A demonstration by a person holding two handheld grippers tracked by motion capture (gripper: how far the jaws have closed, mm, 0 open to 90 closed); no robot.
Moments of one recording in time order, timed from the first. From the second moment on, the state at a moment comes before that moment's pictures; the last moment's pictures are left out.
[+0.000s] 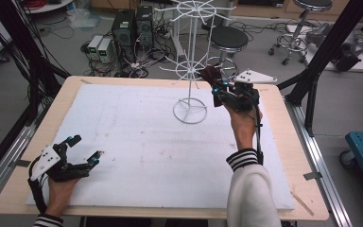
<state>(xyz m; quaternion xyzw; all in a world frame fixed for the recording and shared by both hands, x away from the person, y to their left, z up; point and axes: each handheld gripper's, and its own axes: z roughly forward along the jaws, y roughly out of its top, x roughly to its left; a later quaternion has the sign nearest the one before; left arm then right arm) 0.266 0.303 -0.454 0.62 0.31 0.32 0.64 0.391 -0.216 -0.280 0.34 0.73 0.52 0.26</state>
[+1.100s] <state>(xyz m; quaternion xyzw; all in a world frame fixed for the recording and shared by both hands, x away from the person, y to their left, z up) 0.266 0.303 -0.454 0.62 0.31 0.33 0.64 0.410 -0.201 -0.314 0.37 0.76 0.50 0.21</state>
